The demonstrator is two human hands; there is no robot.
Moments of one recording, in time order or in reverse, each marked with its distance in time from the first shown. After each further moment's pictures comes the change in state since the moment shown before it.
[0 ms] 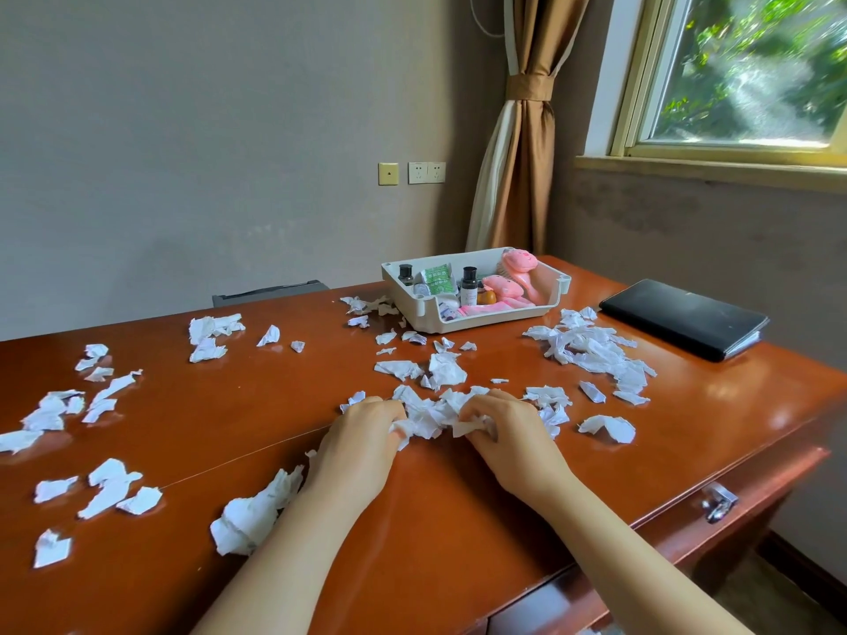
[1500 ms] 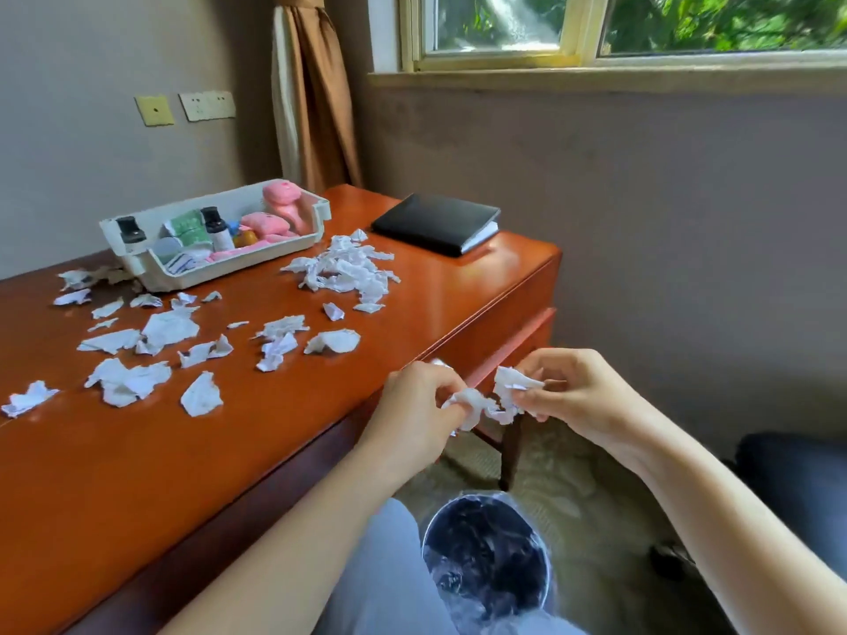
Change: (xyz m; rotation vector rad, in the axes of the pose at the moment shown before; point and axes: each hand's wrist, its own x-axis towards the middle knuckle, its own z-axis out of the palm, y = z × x) left_hand -0.046 0.248 0.119 -0.456 -0.382 0.368; right_hand -0.191 0.138 -0.188 0.425 0.084 0.564
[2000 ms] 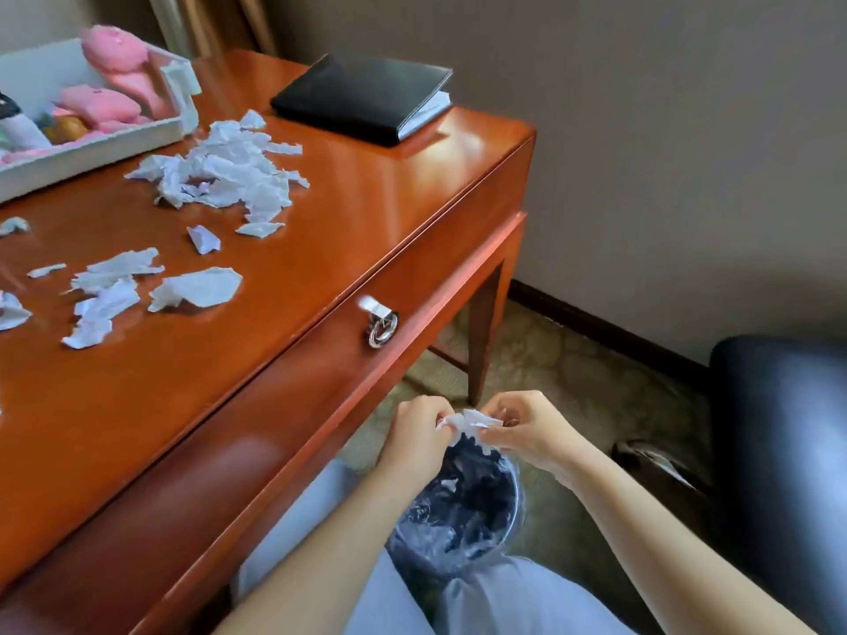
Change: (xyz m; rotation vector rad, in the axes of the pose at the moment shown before) left_hand 0.037 -0.096 0.158 -0.003 -0.257 -0.300; right_hand 0.026 0.167 0.056 -0.036 -0.038 0.469
